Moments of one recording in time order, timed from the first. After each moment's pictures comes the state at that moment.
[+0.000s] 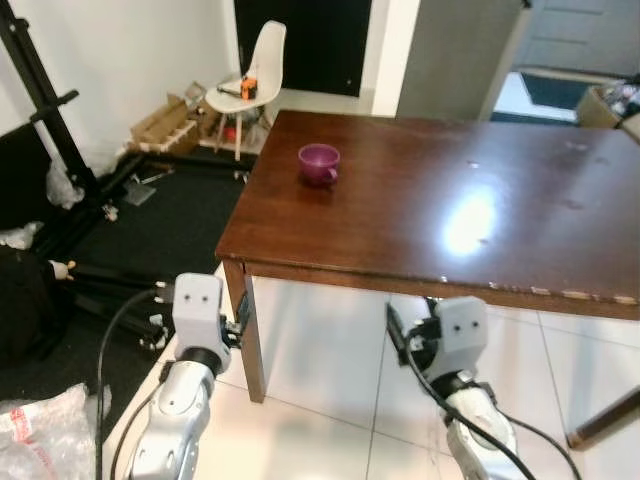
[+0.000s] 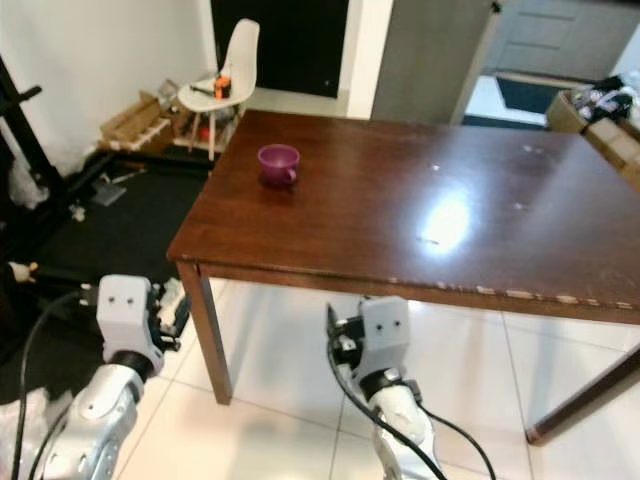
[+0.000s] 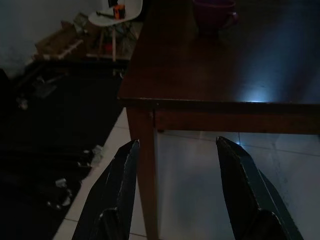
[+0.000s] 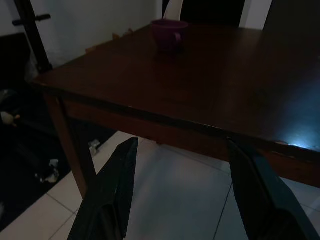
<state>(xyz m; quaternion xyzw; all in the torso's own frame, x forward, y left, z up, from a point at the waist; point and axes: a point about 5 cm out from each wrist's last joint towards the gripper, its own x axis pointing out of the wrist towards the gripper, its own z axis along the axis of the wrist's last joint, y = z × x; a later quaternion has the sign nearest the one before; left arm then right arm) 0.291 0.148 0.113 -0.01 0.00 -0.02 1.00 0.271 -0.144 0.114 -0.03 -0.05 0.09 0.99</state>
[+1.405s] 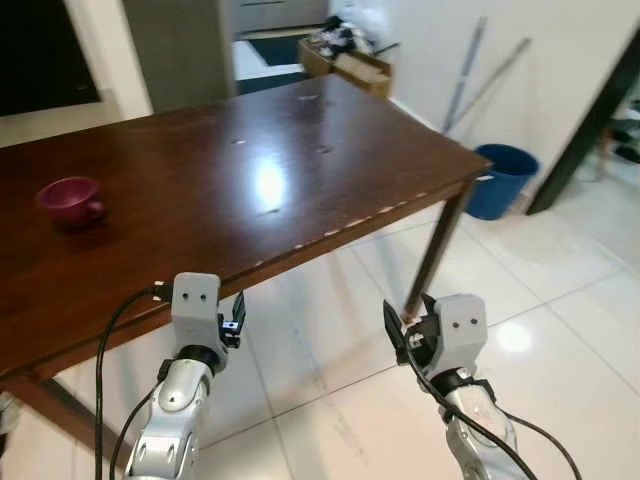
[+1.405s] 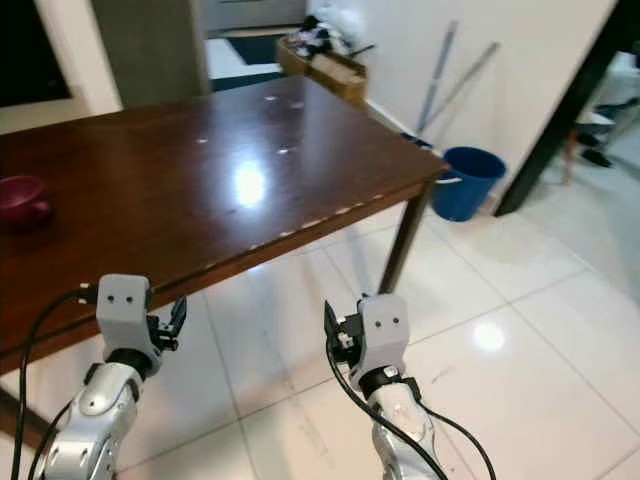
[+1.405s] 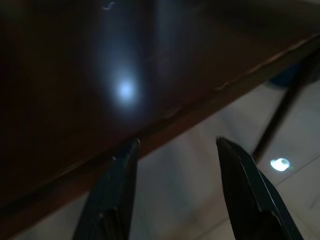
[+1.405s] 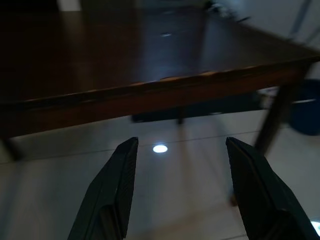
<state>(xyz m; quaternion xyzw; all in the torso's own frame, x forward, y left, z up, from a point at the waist) 0.296 0.143 0.112 0.00 0.01 -0.03 1.00 0.273 -0.147 0.116 -0.02 -0.05 0.08 0.99</state>
